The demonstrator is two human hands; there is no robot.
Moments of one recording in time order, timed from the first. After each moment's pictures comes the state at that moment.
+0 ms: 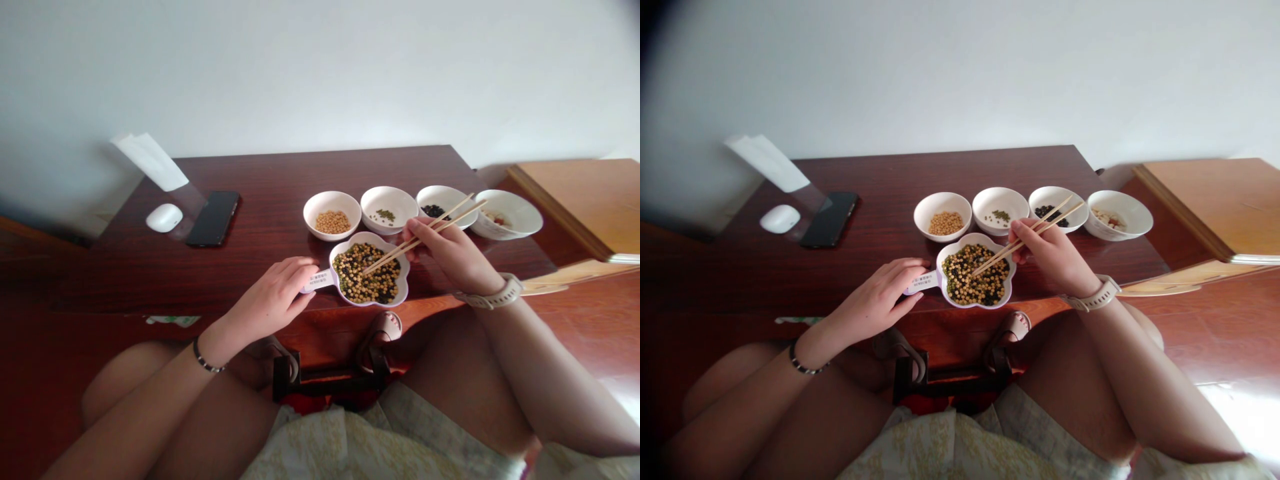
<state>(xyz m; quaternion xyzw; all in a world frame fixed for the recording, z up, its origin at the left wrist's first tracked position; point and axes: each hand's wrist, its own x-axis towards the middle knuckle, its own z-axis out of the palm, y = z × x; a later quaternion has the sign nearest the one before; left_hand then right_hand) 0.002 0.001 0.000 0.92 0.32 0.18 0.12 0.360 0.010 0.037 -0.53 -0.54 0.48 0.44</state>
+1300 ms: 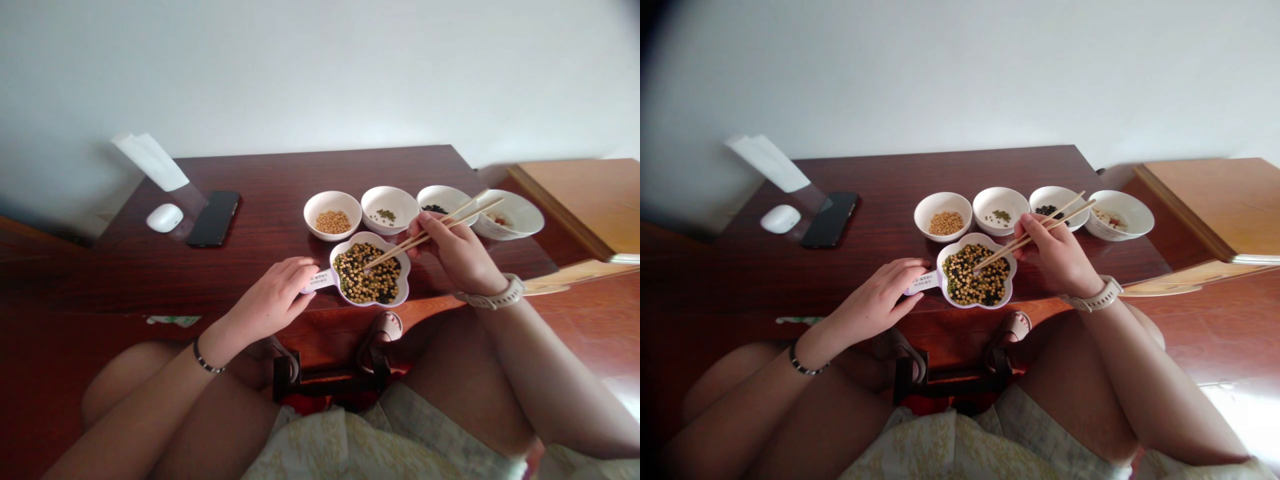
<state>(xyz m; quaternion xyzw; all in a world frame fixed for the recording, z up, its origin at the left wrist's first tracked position) 0.002 0.000 0.002 0.92 0.33 0.18 0.13 0.359 0.007 0.038 -0.52 -0.50 0.49 0.49</state>
